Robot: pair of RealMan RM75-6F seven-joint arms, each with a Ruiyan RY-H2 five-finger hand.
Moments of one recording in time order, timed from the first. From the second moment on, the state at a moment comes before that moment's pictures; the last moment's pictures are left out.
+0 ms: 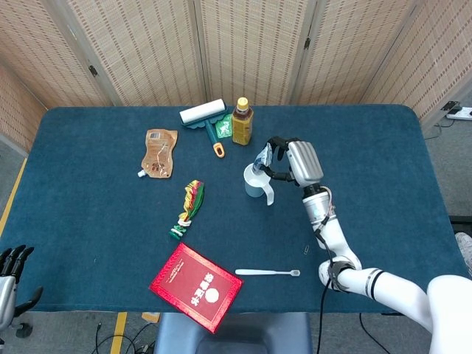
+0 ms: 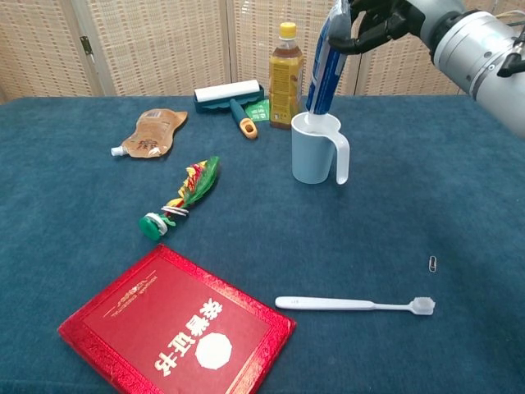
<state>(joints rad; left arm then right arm) 0.04 -1.16 0.00 -1.59 1.48 1.56 0.16 0.82 -1.64 0.41 -1.23 -1.20 1.11 0.19</state>
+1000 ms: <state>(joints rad) 0.04 -1.16 0.00 -1.60 1.47 1.54 0.19 0.88 -1.77 0.38 -0.98 -1.15 0.87 0.33</state>
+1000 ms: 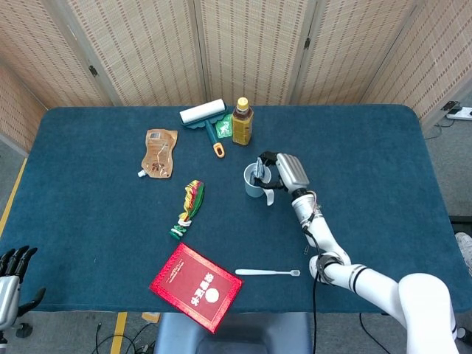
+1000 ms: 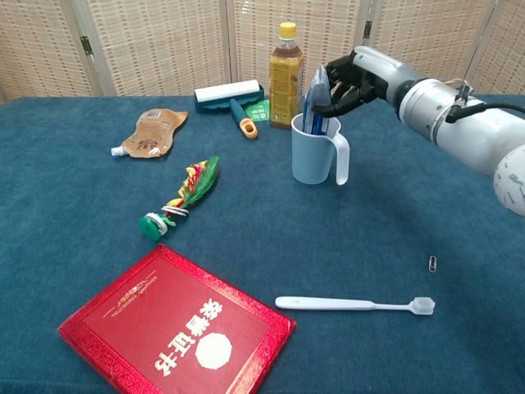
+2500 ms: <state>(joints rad) 0.01 -1.17 -0.01 -1.63 1.49 1.52 0.21 0.61 -1.46 0.12 -1.48 -1.64 1.35 0.22</state>
